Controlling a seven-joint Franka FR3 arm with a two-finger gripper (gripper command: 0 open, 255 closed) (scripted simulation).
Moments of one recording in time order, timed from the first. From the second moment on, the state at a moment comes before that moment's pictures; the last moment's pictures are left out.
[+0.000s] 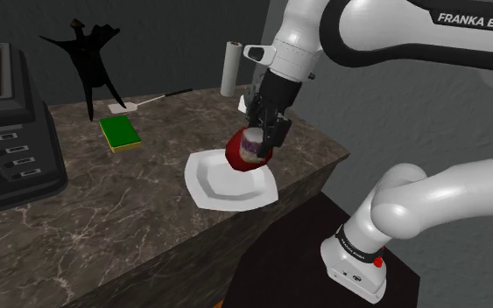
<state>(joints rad) 0.00 -0.67 0.39 -2.36 0.43 1.79 -0.75</state>
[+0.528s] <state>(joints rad) -0.01 -0.68 0.42 -2.43 0.53 1.89 -0.79</state>
